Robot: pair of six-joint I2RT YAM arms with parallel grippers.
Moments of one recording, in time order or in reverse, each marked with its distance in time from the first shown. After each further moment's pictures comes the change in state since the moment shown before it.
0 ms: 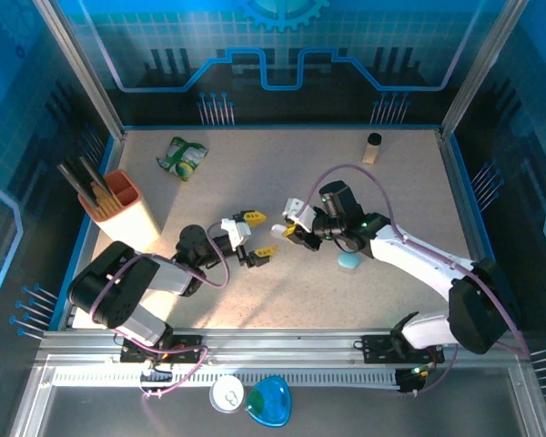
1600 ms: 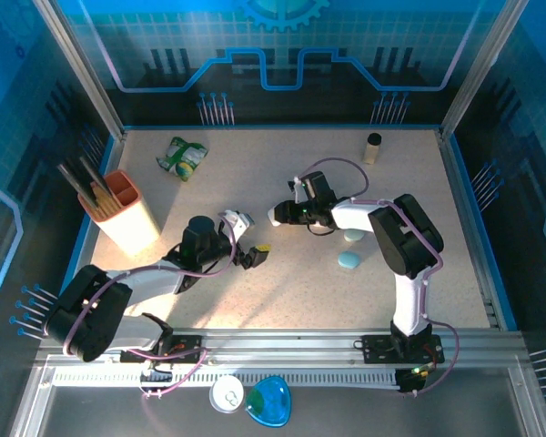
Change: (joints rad) left arm 0.000 -0.216 0.080 -0.719 -0.286 0.016; right arm -0.090 0.632 0.253 0.256 0.010 0.878
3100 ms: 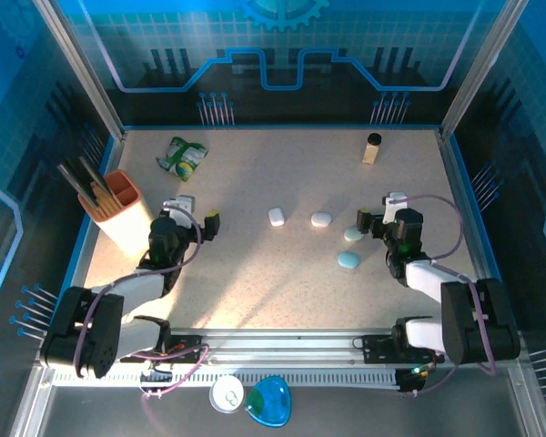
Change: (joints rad) left arm 0.341 -0.093 -0.116 0.114 -0.401 -0.182; right arm -0.452 -0.688 -0.788 0.501 0.435 -0.457
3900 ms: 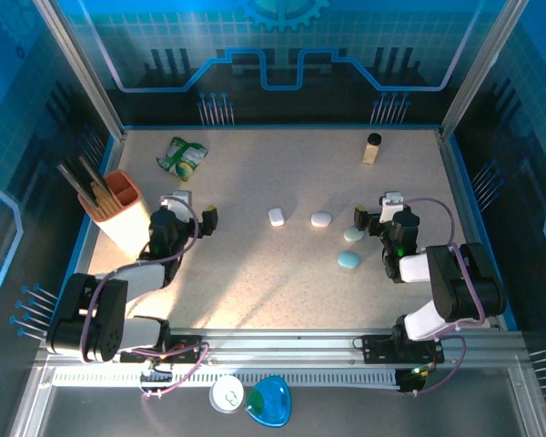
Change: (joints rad) left arm 0.032 0.069 0.064 -0.047 0.005 -0.033; right arm -0.013 0.234 -0.023 0.338 -0.038 -0.022
